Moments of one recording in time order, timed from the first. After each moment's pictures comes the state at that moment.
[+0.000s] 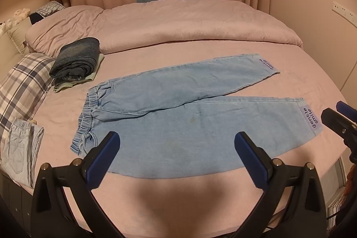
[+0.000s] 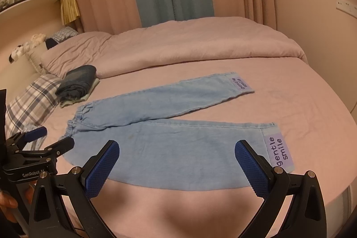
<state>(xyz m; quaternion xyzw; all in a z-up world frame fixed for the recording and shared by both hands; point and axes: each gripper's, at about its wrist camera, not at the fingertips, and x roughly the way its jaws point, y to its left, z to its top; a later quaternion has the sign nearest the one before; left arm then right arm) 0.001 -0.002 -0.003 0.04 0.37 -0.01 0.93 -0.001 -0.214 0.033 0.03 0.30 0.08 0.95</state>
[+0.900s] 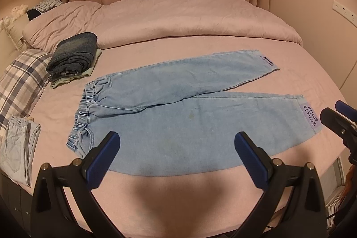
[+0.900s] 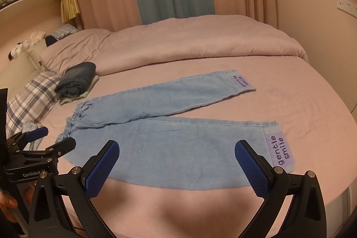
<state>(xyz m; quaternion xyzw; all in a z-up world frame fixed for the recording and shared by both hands) 0.006 -0.008 -0.012 0.04 0.39 -0.01 0.92 0.002 -0.213 0.030 0.03 0.30 0.08 0.95</state>
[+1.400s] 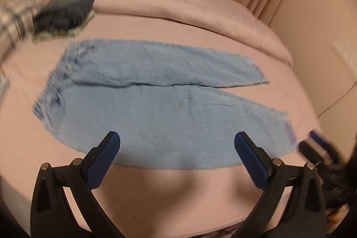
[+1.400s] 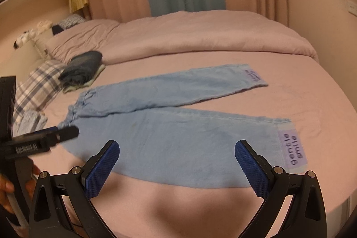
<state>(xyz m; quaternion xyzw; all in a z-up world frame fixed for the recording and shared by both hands) 0.023 0.040 -0.049 -0.18 0.42 -0.08 0.89 0.012 -0.196 0.002 0.01 0.32 0.11 0.94</state>
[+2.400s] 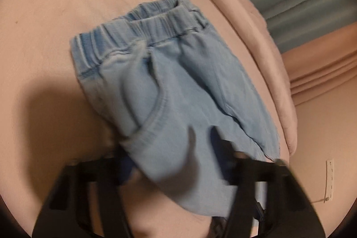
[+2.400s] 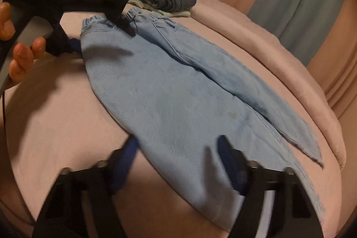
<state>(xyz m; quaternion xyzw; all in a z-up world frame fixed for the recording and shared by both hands) 0.062 0.204 -0.155 -0.44 0.39 0.06 0.81 0.038 -0.001 -0.123 -0.32 0.28 0.24 0.87</state>
